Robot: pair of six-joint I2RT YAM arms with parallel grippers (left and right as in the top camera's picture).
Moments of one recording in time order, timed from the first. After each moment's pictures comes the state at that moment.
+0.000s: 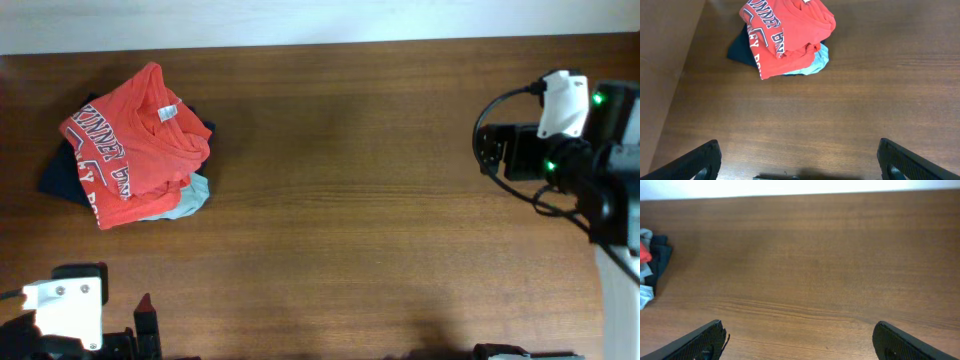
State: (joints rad) left arm 0.11 0.77 1.70 -1.69 -0.07 0.14; right arm -0.11 1.25 1.57 -1.11 -0.22 -0.04
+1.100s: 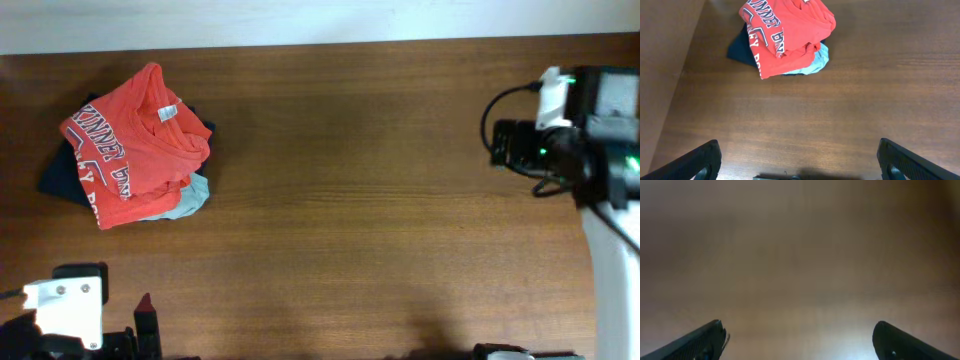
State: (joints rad) left arm 0.11 0.77 1.70 -1.69 -0.07 0.14; right arm -0.11 1.32 1.57 -1.11 0.04 -0.04
